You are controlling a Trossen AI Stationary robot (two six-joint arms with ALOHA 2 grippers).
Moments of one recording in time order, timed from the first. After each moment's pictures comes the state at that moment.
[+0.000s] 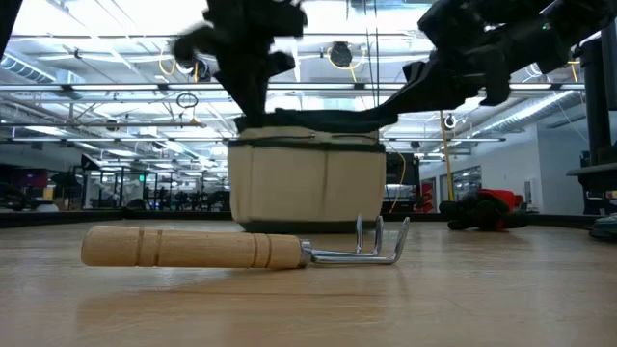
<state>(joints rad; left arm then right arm) 0.00 1.79 1.56 -1.11 -0.14 0.49 0.03 1.20 0.52 0.29 0.06 -0.33</state>
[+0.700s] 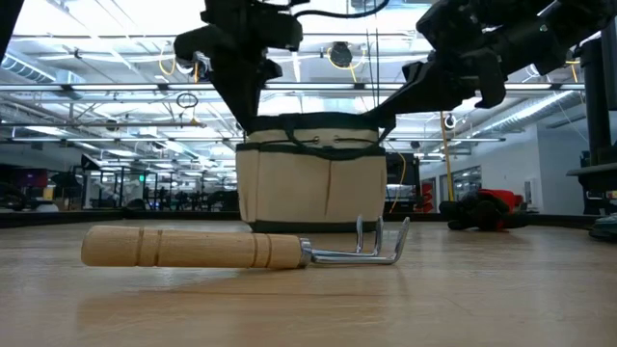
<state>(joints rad) 0.01 1.79 1.56 -1.12 -0.16 0.32 0.01 1.20 0.52 0.31 0.05 -0.34</state>
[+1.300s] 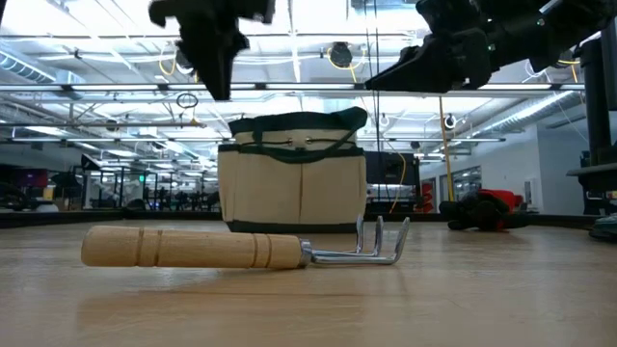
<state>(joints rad) -0.06 1.68 1.56 -1.28 -0.27 0.07 0.01 1.20 0.52 0.44 0.05 -0.35</state>
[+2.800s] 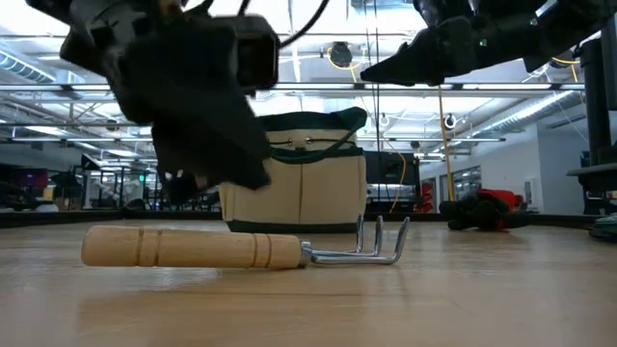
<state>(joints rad) -0.40 1.83 0.90 0.30 0.13 -0.80 -0.02 1.20 0.52 0.52 0.05 -0.30</state>
